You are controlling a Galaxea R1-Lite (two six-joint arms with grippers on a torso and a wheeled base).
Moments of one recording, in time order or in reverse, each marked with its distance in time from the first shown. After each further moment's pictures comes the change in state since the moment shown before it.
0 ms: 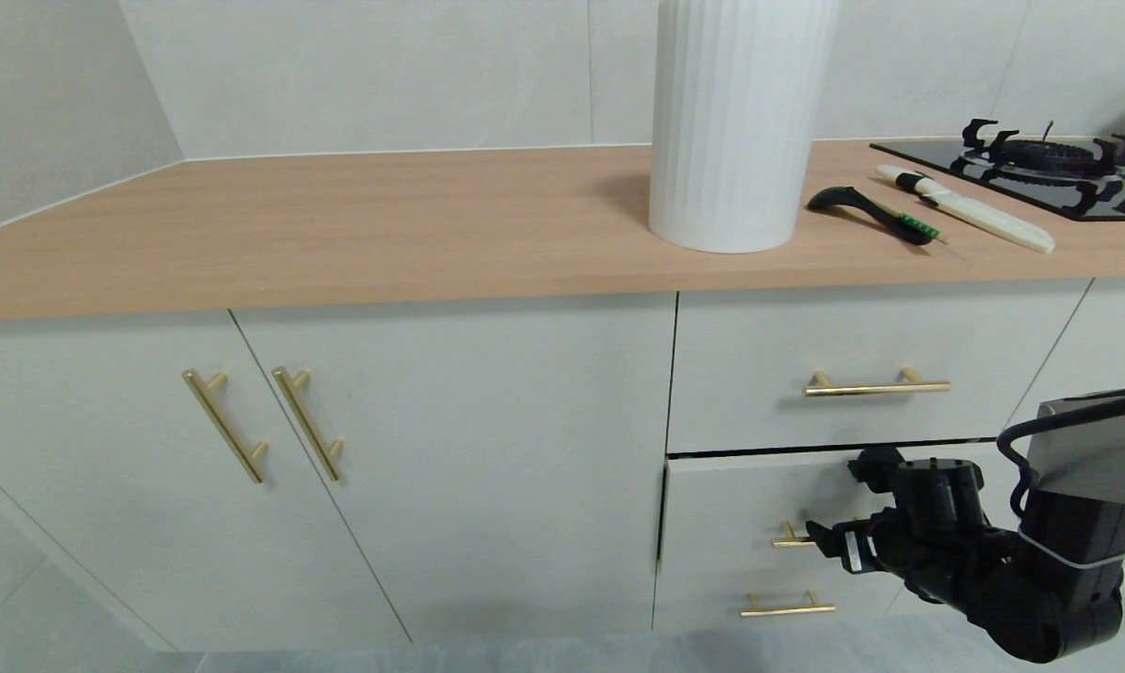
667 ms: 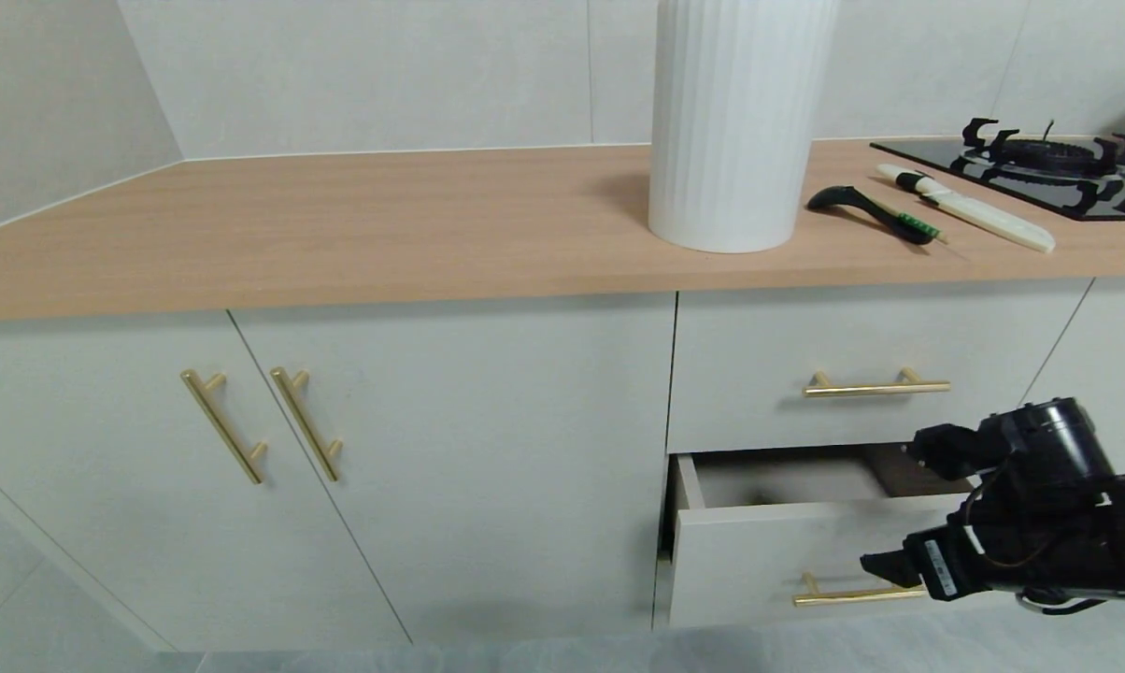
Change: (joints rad) left arm 0.001 0.000 0.000 0.000 0.000 0.000; right arm 0.037 -0.626 -0.084 0.935 0.106 -0.010
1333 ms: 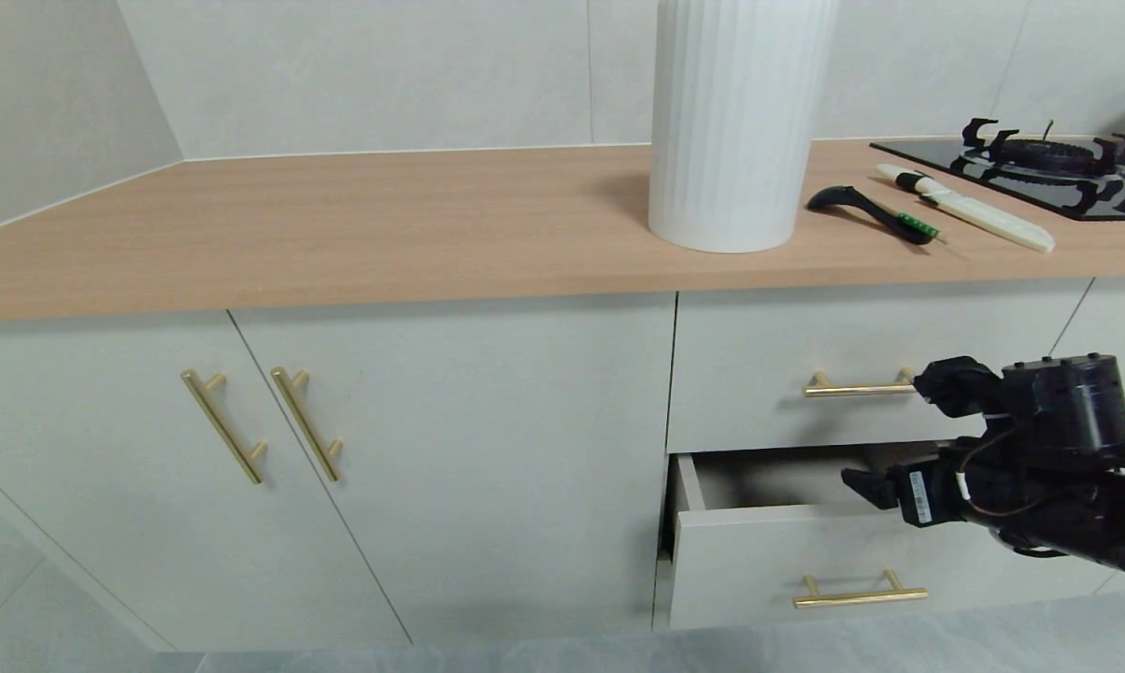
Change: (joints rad) left arm 0.000 0.000 0.000 0.000 0.000 0.000; right arm 0.044 0.004 -0.003 -0.311 -0.111 0.023
